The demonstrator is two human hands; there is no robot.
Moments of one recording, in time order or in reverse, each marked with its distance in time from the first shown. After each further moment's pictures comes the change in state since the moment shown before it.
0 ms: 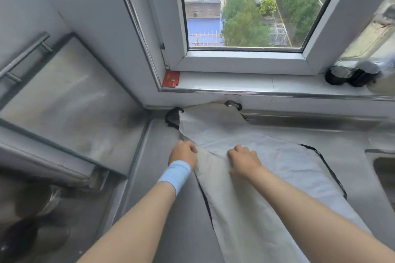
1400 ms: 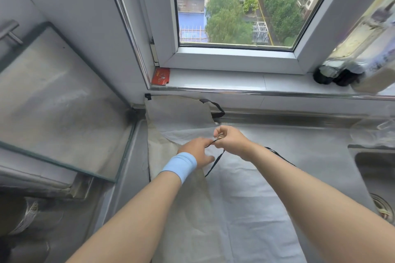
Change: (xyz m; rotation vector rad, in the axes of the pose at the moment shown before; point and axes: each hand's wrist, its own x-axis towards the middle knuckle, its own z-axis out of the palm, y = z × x) left_hand 0.028 0.030 0.019 0.298 -0.313 0.348; right_hand 0.016 -0.012 -0.062 1.106 -0.013 0.031
